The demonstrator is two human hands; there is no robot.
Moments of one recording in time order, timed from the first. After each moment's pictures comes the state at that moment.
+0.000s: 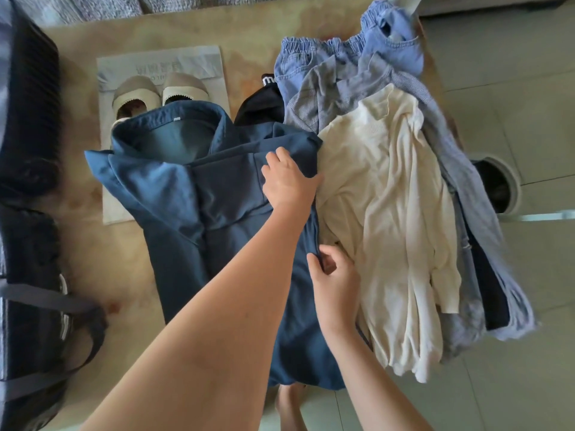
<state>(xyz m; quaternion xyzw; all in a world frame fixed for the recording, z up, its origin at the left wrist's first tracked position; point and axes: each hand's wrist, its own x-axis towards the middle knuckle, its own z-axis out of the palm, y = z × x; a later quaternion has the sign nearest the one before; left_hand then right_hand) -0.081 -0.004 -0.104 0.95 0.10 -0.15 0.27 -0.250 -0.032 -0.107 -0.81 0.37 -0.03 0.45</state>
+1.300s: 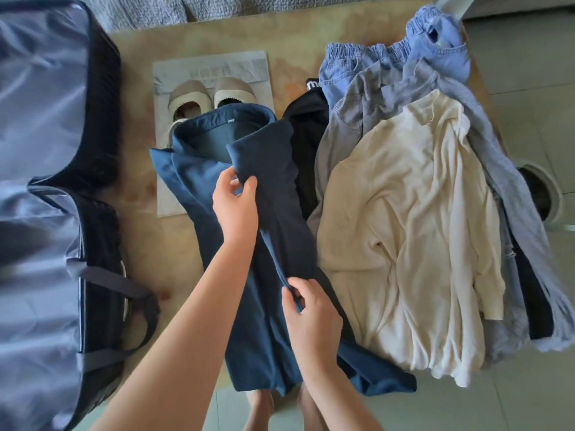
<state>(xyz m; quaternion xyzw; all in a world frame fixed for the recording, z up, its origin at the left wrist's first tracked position) -0.112 0.145 -0.071 0.77 0.27 -0.01 0.58 -0.283 0.072 -0.094 -0.91 0.22 -0.01 0.35</state>
